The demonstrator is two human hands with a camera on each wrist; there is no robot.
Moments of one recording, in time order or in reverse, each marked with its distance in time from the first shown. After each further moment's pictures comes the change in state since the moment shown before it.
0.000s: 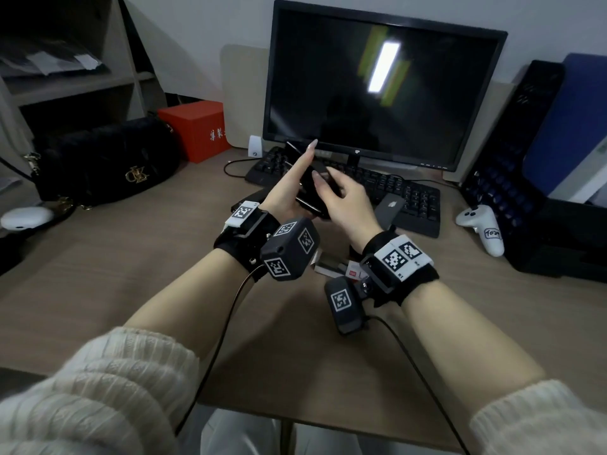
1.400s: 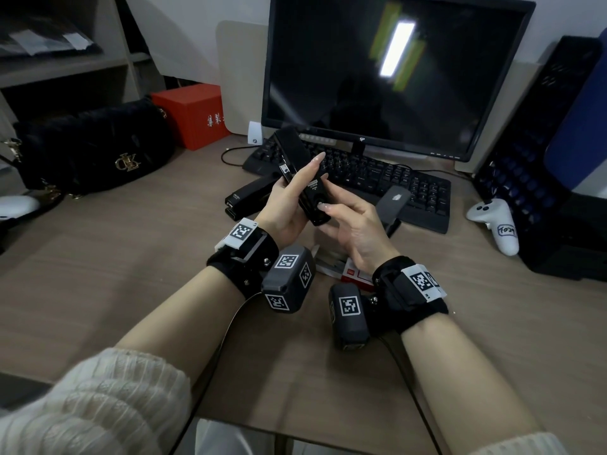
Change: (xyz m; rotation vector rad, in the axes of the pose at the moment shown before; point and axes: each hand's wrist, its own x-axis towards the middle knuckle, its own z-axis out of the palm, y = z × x) left_hand 0.001 -0.032 -0.009 0.041 0.048 0.186; right_hand -0.022 0.031 -0.019 0.604 -0.304 0.098
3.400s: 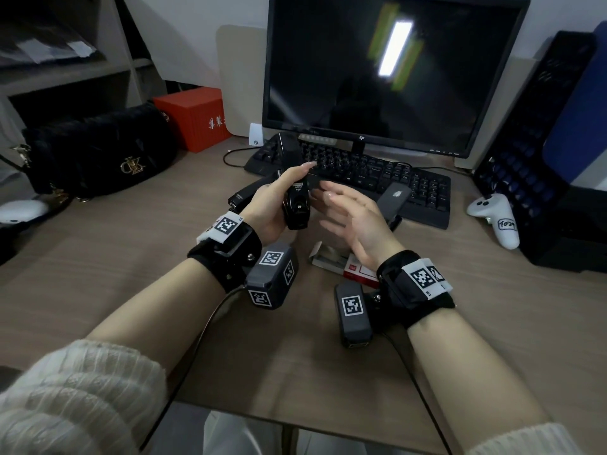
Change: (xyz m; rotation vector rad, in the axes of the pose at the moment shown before) left_hand -0.008 0.015 -0.020 0.227 0.034 -0.076; right_hand -0.001 -0.007 0.004 -0.147 0.098 0.103
